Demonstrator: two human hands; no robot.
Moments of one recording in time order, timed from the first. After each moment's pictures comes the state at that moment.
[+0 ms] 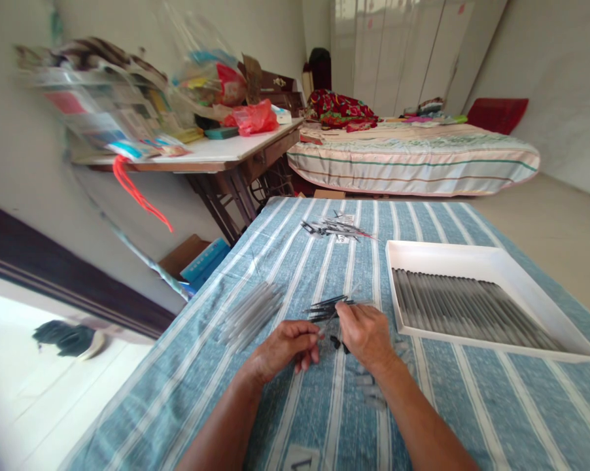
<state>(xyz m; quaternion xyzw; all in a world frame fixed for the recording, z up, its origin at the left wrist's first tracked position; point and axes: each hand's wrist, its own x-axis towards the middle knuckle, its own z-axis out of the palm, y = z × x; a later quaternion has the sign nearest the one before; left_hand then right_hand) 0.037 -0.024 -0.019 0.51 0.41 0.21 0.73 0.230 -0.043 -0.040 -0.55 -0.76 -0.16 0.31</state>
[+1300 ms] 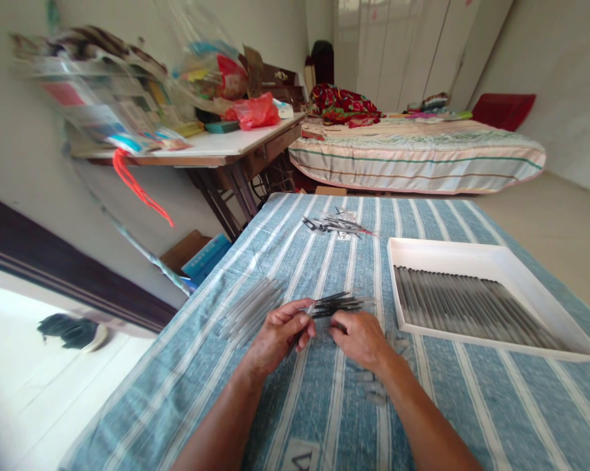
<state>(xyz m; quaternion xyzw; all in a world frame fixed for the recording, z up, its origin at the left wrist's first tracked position) 0.037 -0.023 -0.016 0.45 0.32 0.39 0.74 0.222 -0.045 -0.032 -0.58 -0.75 0.22 0.25</state>
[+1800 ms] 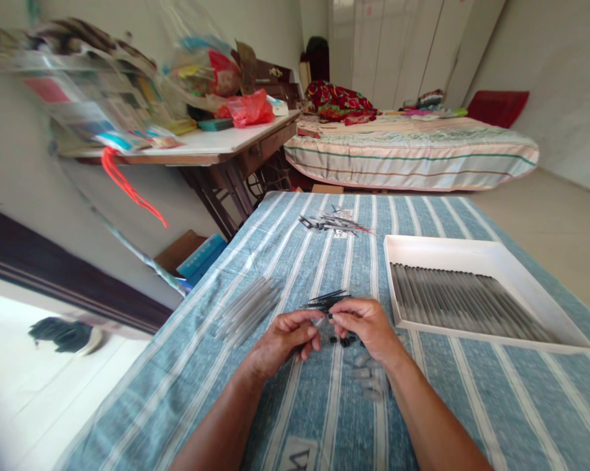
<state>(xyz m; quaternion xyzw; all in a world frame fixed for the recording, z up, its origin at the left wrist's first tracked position) 0.038 -0.025 -0.023 0.50 0.33 0.28 0.75 0.236 -0.045 -0.035 -0.42 -0.48 0.56 0.52</state>
